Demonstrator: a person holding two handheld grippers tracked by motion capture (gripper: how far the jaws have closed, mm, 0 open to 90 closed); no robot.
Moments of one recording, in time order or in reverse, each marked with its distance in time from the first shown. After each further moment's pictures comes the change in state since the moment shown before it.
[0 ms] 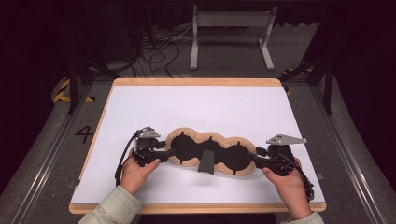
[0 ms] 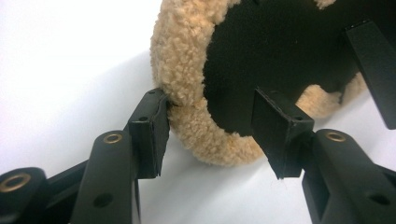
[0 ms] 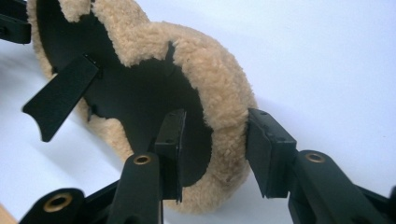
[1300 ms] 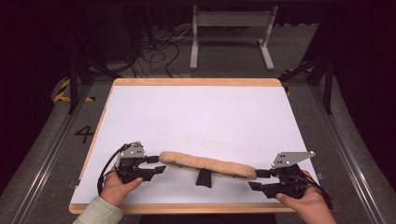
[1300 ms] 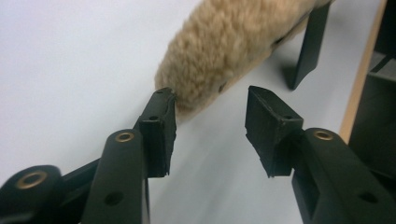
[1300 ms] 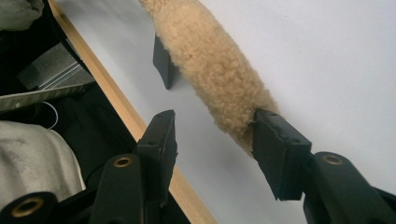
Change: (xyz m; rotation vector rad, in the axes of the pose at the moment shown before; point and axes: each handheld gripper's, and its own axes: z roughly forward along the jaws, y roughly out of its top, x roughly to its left) left arm 0.001 -0.036 -0.042 -0.020 -0.157 0.199; right arm 0.020 -0.018 -0.046 0.140 0.292 -0.212
